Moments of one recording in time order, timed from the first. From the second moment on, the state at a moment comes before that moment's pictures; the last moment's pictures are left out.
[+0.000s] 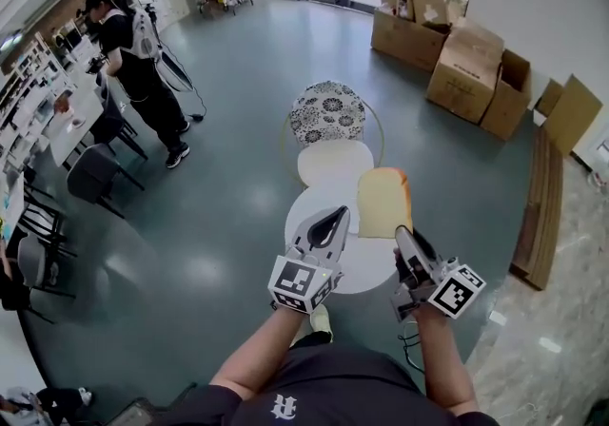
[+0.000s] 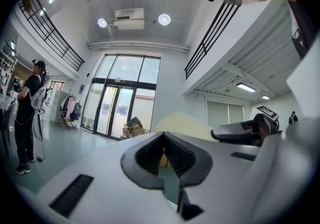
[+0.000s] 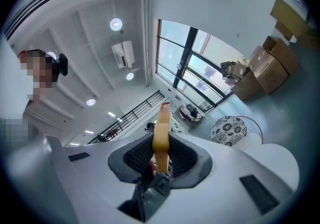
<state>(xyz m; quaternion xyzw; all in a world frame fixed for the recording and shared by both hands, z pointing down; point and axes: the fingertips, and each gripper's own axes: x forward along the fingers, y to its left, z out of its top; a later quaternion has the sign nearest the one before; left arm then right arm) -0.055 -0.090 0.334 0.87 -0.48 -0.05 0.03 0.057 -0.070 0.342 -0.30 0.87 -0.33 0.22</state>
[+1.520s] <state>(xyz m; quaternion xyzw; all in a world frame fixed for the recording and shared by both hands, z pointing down) -0.076 -0.301 0.518 0.88 -0.46 -0.01 0.10 0.022 -0.245 0.587 -0.35 0.79 -0.47 0.16</state>
